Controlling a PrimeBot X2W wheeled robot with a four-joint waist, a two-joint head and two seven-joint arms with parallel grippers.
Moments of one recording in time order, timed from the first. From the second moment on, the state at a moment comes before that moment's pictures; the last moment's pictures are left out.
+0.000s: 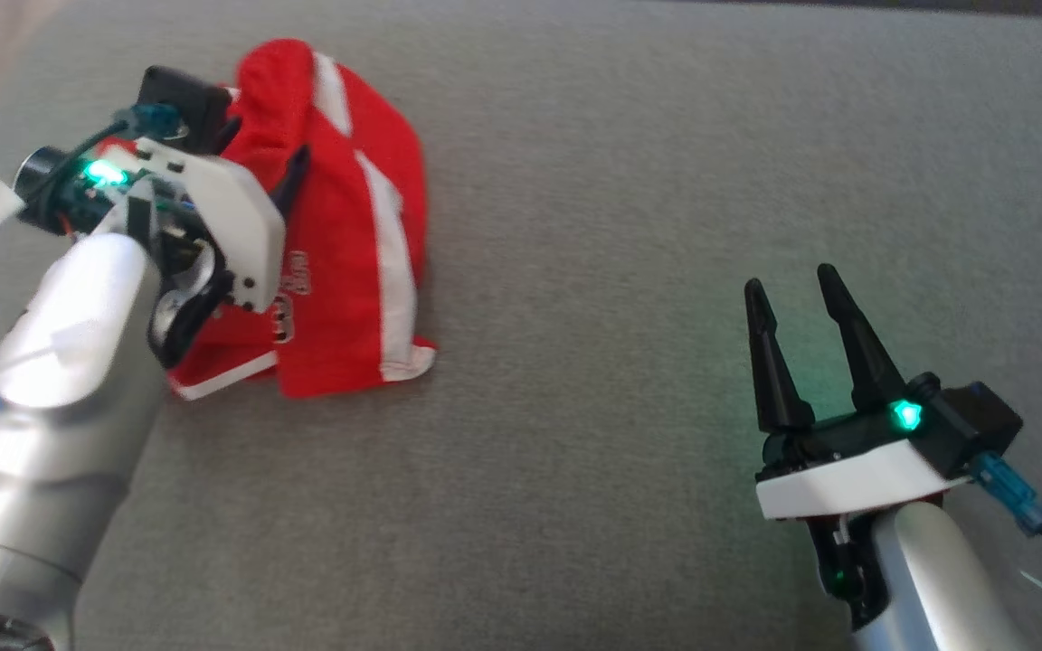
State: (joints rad) left arm -0.86 0.36 -0.58 0.62 -0.47 -0.13 0.41; right arm -0.14 -0.05 0.19 0.14 0.22 0.13 -0.25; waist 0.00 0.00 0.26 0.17
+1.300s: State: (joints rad) left arm -0.92 0.24 -0.56 0.38 -0.70 -0.02 0.12; right arm -0.13 -0.05 0.22 0.15 0.30 0.13 -0.25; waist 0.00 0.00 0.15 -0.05
